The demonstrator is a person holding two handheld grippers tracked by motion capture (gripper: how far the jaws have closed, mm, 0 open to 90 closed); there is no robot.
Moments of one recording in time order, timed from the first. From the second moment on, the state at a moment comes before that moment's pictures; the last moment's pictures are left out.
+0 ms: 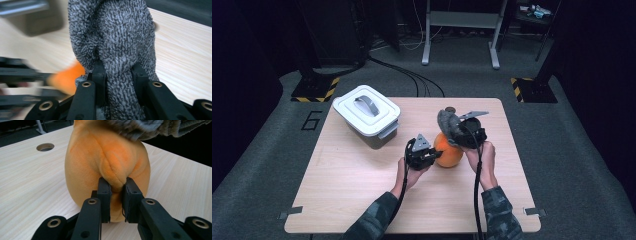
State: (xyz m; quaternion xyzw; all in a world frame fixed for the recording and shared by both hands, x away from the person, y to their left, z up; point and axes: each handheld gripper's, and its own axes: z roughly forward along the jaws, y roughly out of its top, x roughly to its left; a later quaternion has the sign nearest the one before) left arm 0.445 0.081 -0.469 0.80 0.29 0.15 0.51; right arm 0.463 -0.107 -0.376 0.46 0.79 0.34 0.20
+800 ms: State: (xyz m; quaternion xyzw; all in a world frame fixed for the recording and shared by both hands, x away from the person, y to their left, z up) left arm 0.442 0.089 -0.465 0.79 0.31 0.15 0.50; right arm 0.489 -0.117 -0.399 0.50 0.78 0.31 0.21
